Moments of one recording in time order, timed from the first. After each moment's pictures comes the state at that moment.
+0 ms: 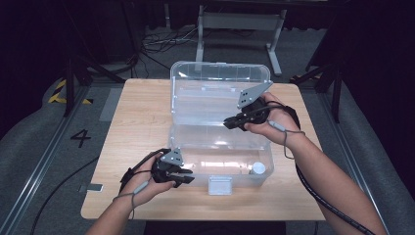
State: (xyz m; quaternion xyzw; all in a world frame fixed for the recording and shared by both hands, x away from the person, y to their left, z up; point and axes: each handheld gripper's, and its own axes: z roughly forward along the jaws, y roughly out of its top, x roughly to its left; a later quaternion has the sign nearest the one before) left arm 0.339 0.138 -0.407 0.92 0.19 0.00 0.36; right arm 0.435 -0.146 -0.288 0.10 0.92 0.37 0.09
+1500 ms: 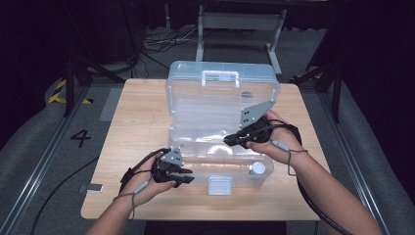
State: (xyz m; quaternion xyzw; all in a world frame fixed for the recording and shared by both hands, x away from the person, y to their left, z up) left arm 0.339 0.137 -0.407 0.91 0.19 0.00 0.36; right arm 0.396 -0.148 -0.304 0.08 0.92 0.38 0.07
